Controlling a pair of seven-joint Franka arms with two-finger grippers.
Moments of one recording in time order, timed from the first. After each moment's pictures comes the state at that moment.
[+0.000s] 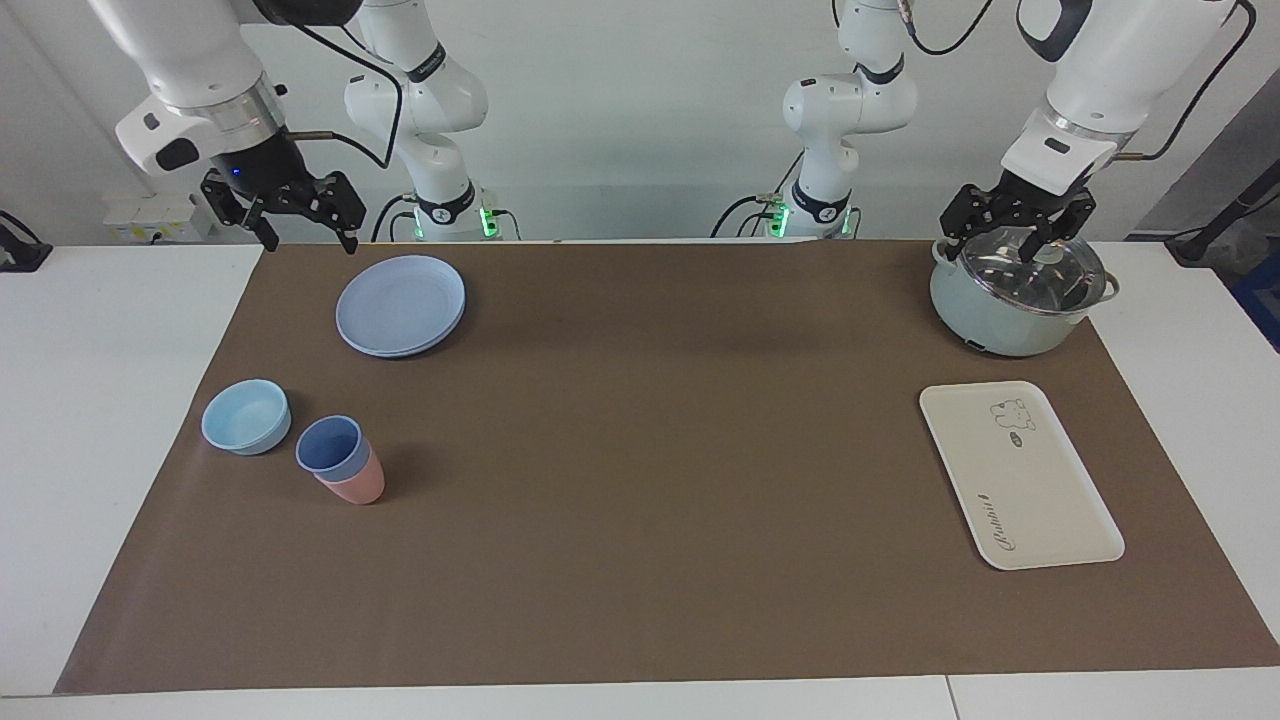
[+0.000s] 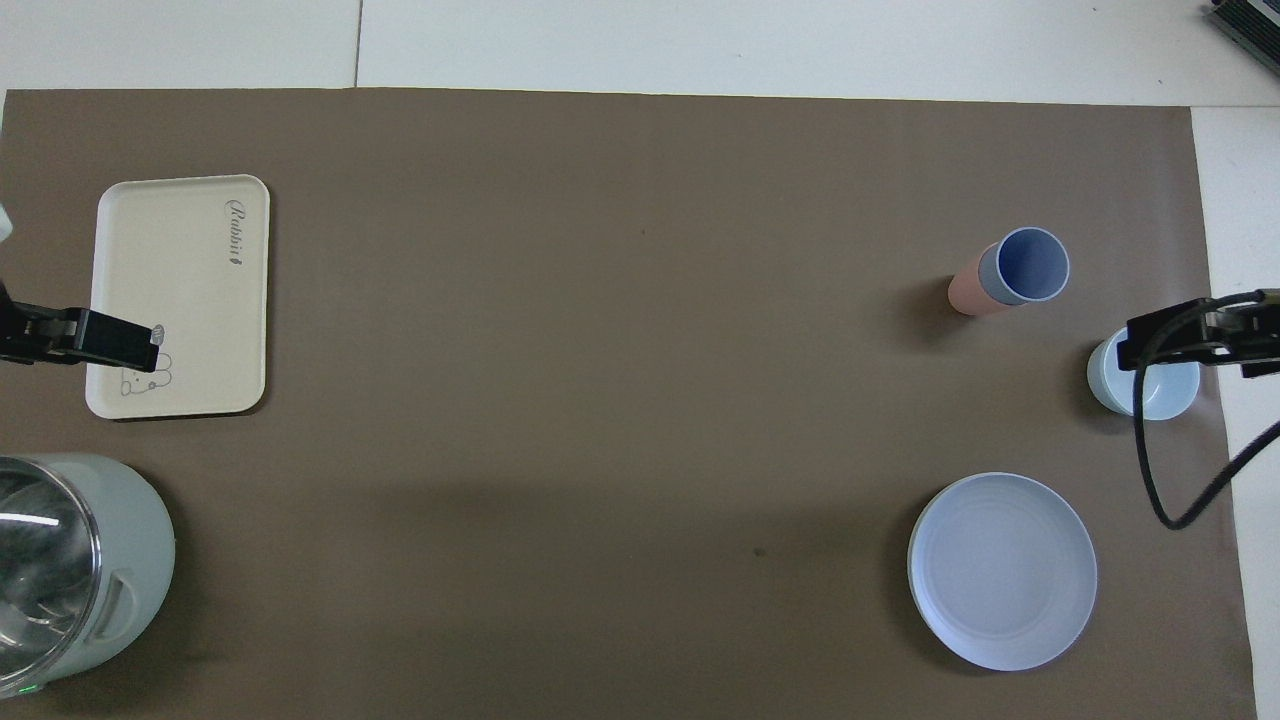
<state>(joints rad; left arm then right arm) 0.00 -0.07 -0.06 -1.63 0.00 1.54 0.07 0.03 -0.06 -0.03 -1.55 0.00 1.45 0.08</state>
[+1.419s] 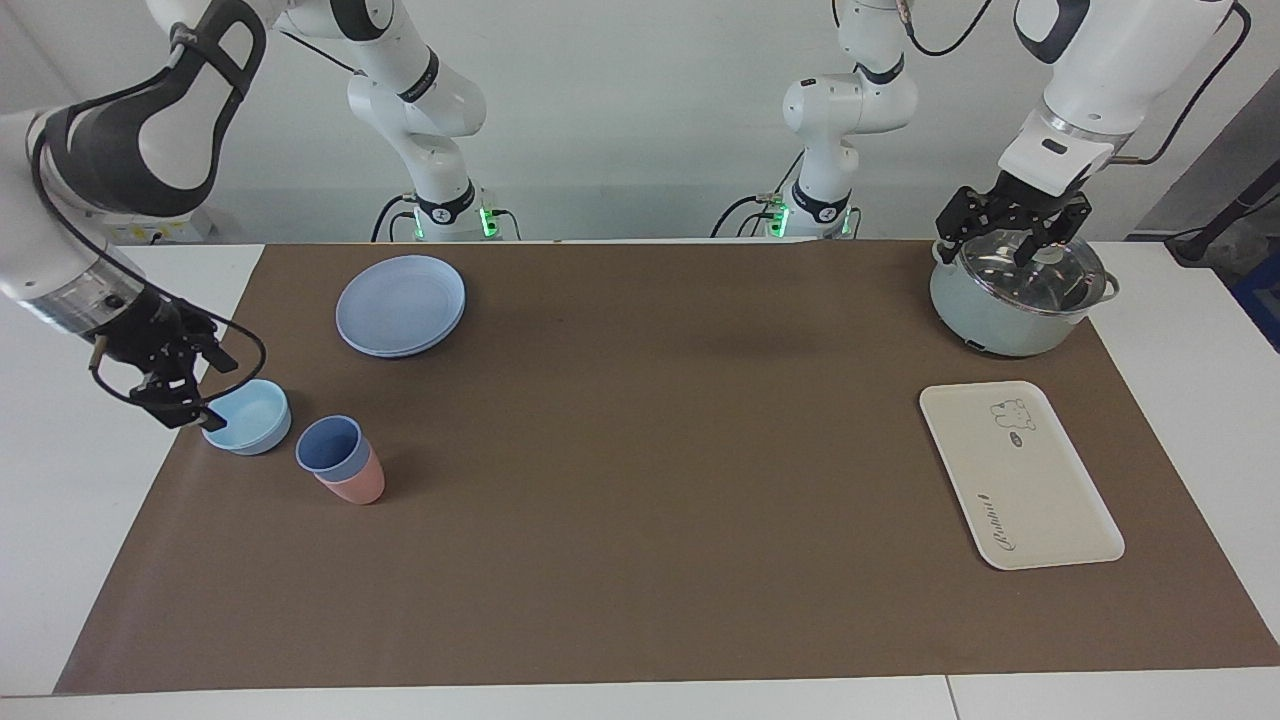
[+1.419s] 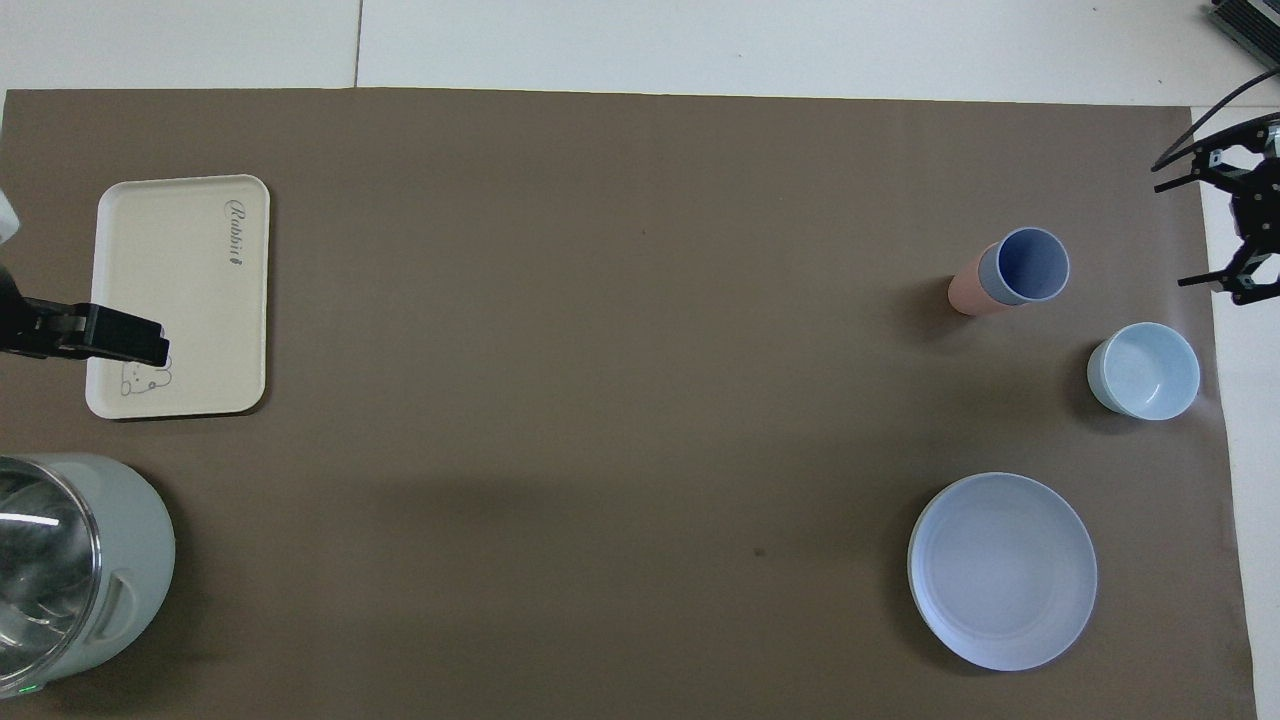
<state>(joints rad) 0.00 -0.07 -0.06 -1.64 -0.02 1.56 0.07 -0.23 0.38 -0.05 -1.37 0.28 1.74 1.02</state>
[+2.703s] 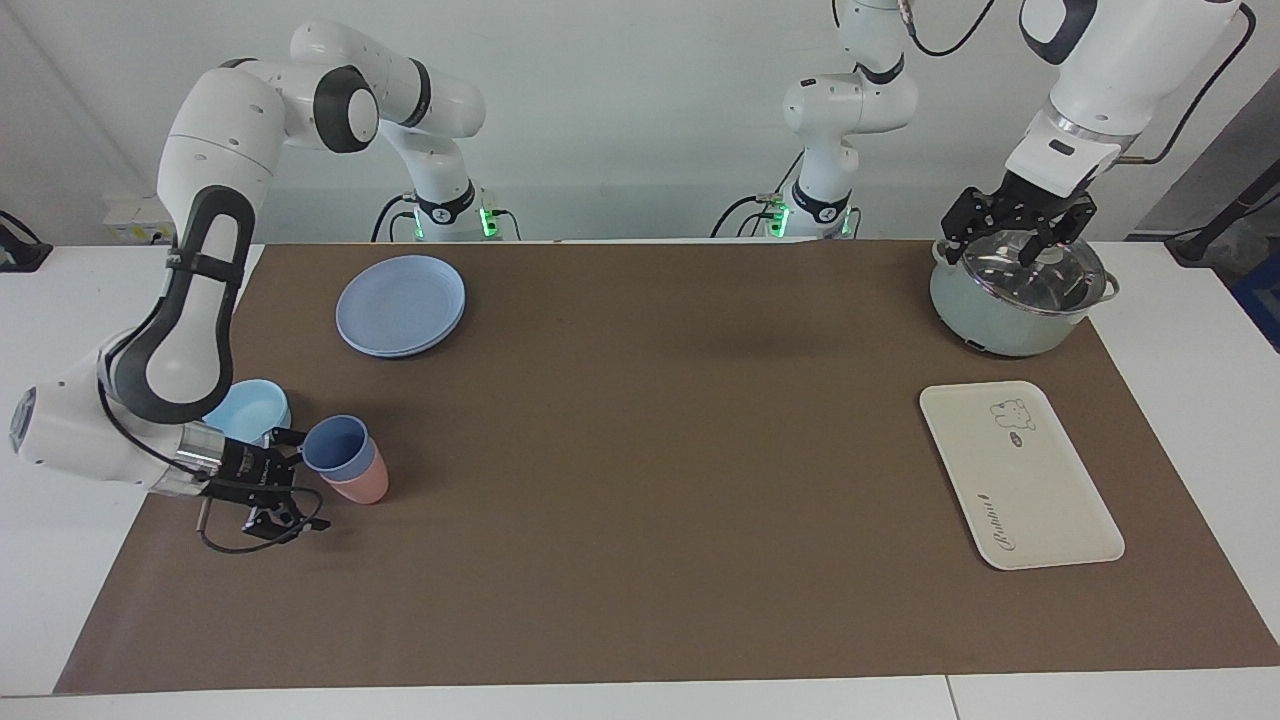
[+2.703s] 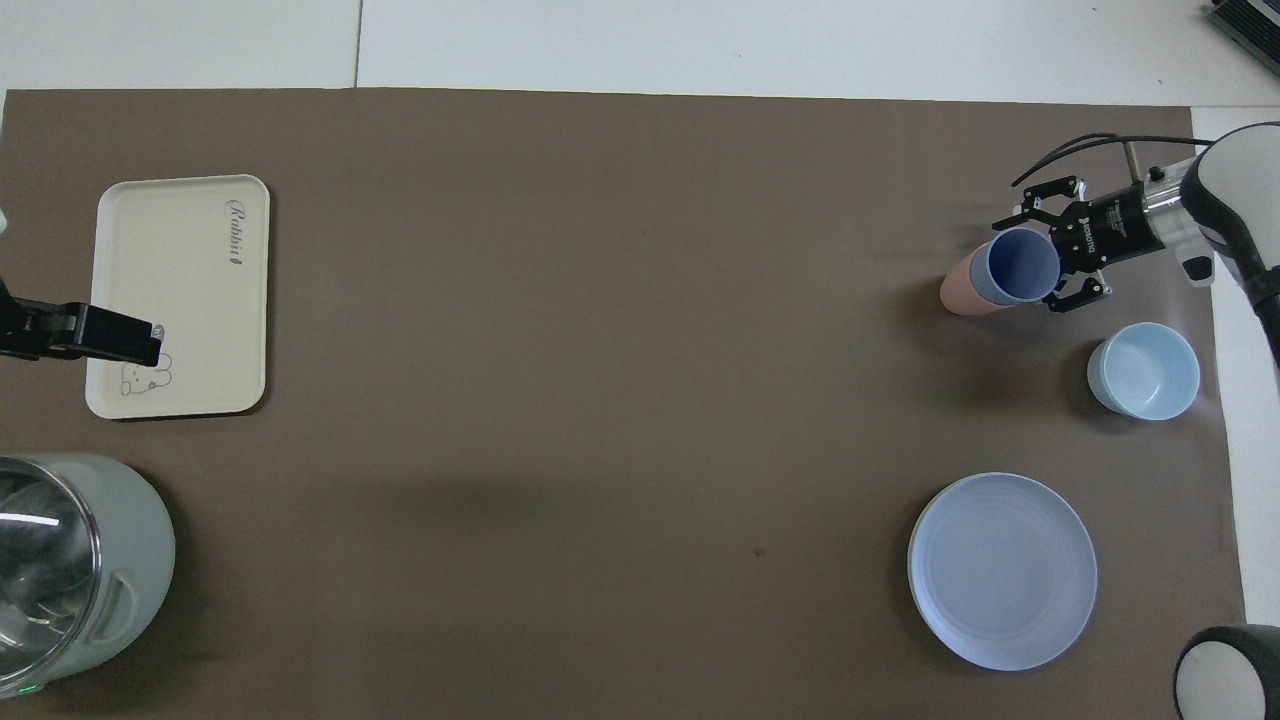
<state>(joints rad) 0.00 -0.07 -0.05 -1.64 -0.02 1.56 0.07 -0.27 0.77 0.00 -1.28 0.60 1.72 1.01</state>
